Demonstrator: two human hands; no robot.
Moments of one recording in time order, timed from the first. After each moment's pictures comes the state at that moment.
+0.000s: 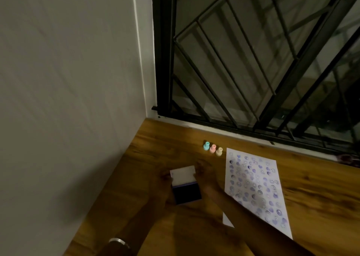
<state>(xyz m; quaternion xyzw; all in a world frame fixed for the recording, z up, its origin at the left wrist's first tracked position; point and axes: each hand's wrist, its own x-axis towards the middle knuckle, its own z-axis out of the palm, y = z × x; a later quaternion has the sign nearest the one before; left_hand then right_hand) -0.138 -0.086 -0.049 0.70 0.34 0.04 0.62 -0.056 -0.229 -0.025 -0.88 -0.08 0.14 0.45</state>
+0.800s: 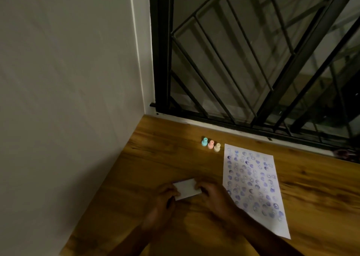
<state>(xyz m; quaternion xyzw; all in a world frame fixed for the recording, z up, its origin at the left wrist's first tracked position) -0.212 -0.097 -0.052 0.91 0.04 0.12 0.39 -0.097 -0.300 -0.049 -0.90 -0.30 0.15 0.29</state>
